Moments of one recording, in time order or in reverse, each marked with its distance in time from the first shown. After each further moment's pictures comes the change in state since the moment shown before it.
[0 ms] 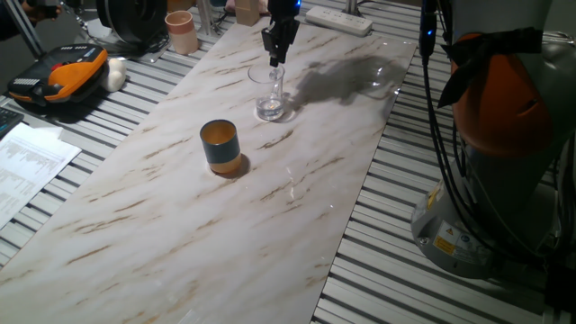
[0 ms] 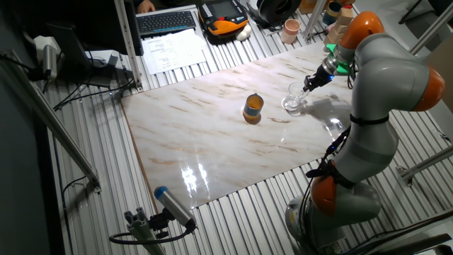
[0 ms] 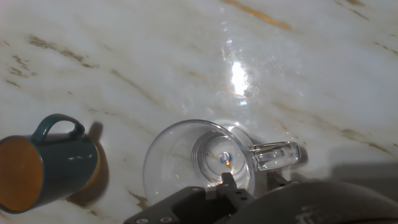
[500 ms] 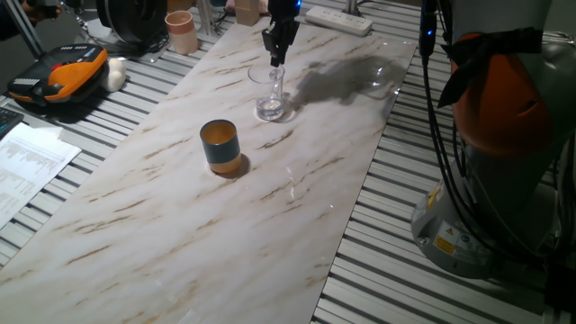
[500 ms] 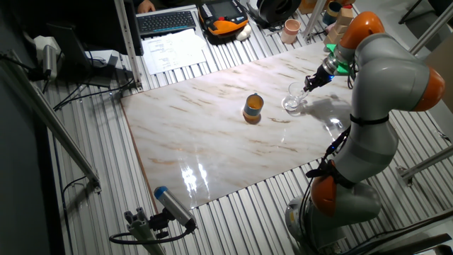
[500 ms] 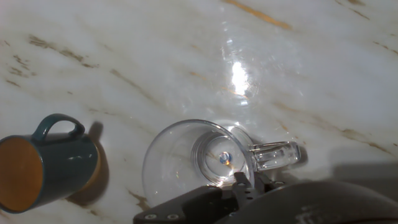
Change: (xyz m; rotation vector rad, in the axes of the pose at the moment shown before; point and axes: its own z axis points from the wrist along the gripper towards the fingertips) arm 0.000 0.000 0.000 0.000 0.000 0.000
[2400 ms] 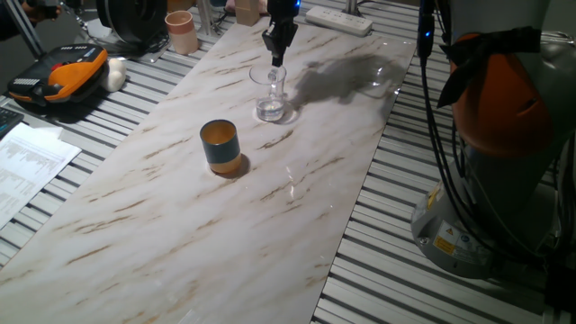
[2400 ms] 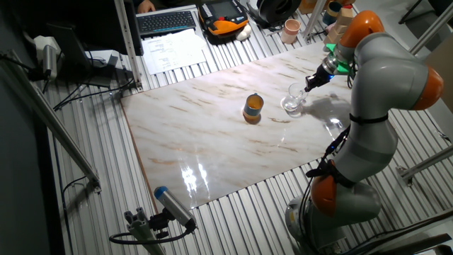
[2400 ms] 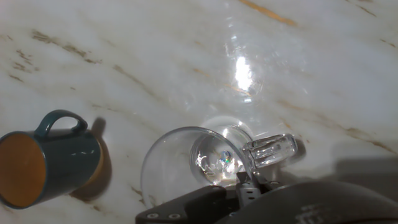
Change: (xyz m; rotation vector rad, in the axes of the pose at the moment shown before) arm 0.000 0.002 0.001 -0.012 0.019 -0.005
